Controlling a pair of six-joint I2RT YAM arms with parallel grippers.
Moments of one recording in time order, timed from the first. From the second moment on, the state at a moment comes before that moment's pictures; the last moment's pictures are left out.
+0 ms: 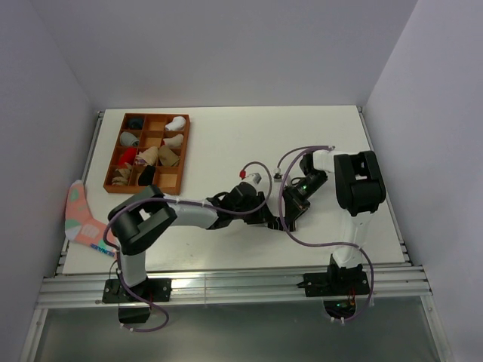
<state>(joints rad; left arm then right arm) -1.00 1.89 0.96 0.30 0.08 -0.94 0.12 2.00 1.15 -1.14 -0.75 -0.65</state>
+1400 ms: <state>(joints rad) -1.14 1.91 0.77 0.65 -0.32 -1.52 0.12 2.06 1.21 -1.07 -0.89 -0.57</state>
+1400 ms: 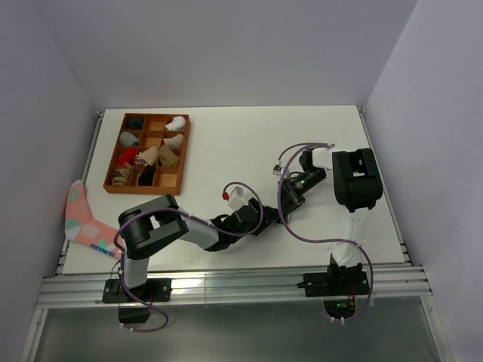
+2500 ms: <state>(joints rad) -1.13 1.91 0.75 0.73 -0.39 -1.59 0.12 2.05 1.24 -1.20 -0.96 -0.76</state>
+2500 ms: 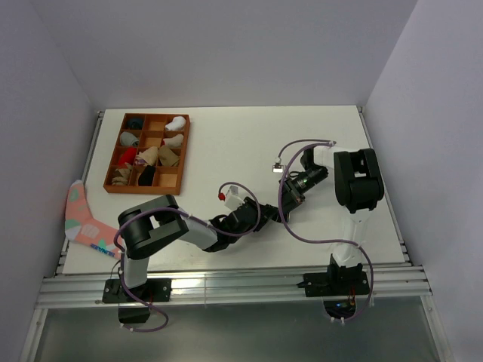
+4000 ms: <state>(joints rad) -1.15 1.57 0.59 0.79 -0.68 -1.23 0.14 1.72 1.22 -1.14 -0.81 -0.59</state>
